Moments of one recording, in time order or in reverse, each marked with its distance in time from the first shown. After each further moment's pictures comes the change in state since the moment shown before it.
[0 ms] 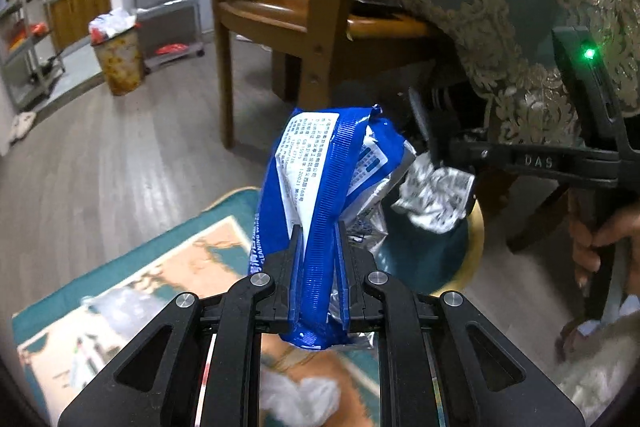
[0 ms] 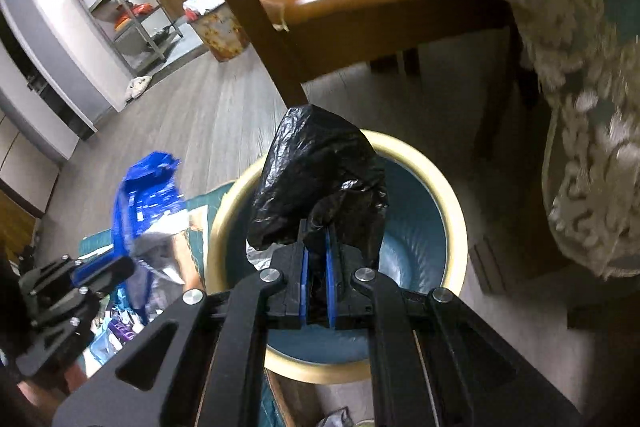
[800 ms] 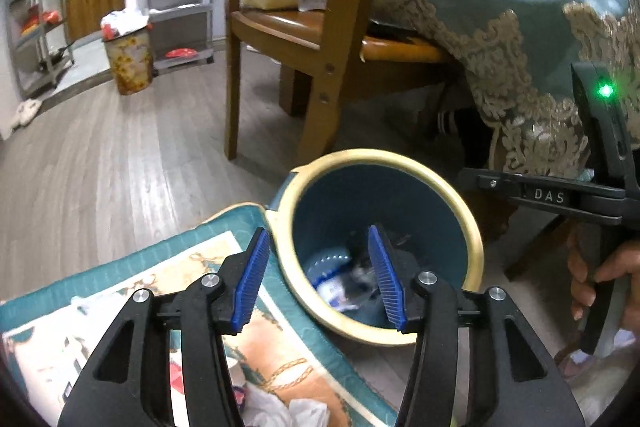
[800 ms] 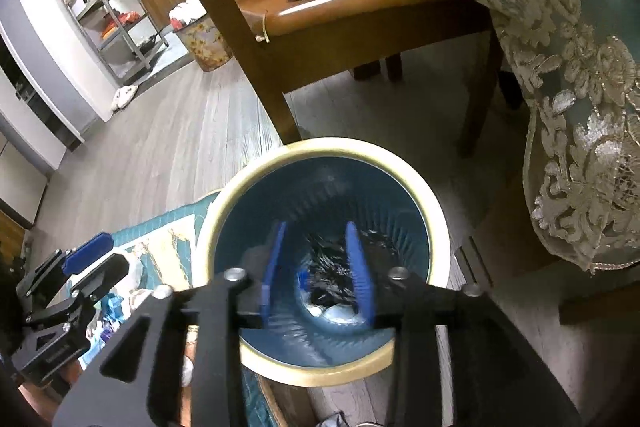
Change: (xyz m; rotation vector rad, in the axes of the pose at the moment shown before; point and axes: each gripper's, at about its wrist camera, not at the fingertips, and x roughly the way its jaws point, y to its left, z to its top) left arm -0.007 0.011 0.003 -0.076 -0.067 0.010; right arm -0.007 0.000 0.006 0.019 -0.053 -0.050
